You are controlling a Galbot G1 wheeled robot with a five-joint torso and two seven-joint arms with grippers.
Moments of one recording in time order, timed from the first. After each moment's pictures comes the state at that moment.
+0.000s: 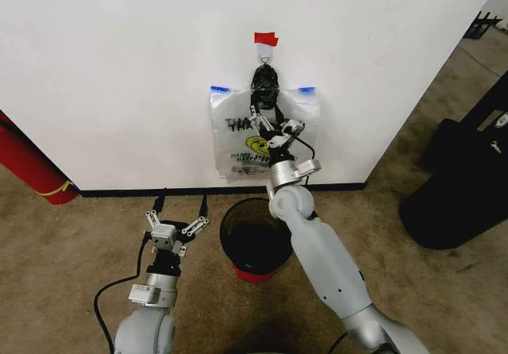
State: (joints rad) left arm 1.50 -1.53 -0.55 -2.03 -0.02 -0.38 0.14; right arm -0.63 1.56 0.10 1.40 0.80 0.35 -0.12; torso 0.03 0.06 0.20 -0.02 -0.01
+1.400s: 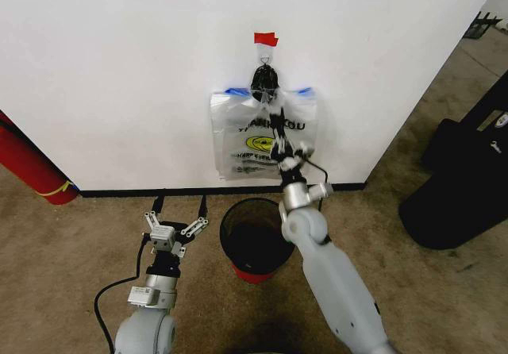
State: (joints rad) left arm 1.51 -1.52 -0.55 -2.03 -0.04 -0.42 0.14; right arm -0.91 1.48 0.17 1.59 0.69 0.34 -0.15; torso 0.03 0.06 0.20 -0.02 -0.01
